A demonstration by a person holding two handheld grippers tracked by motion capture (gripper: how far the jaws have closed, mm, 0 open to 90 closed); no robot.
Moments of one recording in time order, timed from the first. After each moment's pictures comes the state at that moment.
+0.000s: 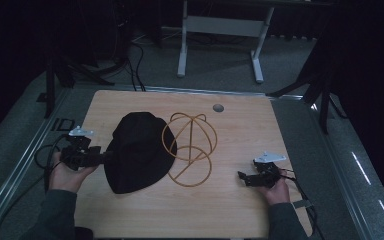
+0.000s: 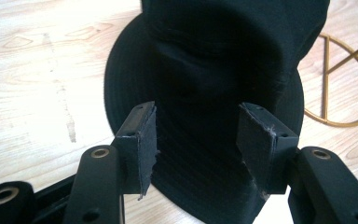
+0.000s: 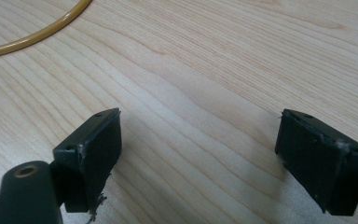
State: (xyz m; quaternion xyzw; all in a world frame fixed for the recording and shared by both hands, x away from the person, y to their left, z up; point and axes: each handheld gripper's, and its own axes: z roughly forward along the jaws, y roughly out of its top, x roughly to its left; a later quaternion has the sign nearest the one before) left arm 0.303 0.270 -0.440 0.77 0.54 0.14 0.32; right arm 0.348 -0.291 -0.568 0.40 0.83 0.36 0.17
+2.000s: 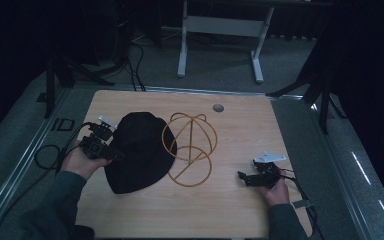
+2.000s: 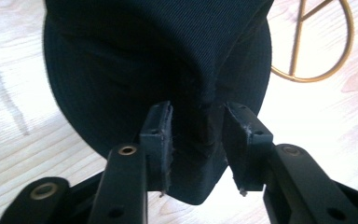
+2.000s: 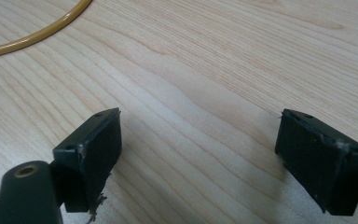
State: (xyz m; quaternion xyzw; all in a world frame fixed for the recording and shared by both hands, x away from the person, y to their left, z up) left arm 0.337 0.228 -0.419 0.83 0.51 0.04 0.22; right arm 0.348 -0.291 -0.568 0.40 0.83 0.36 0.17
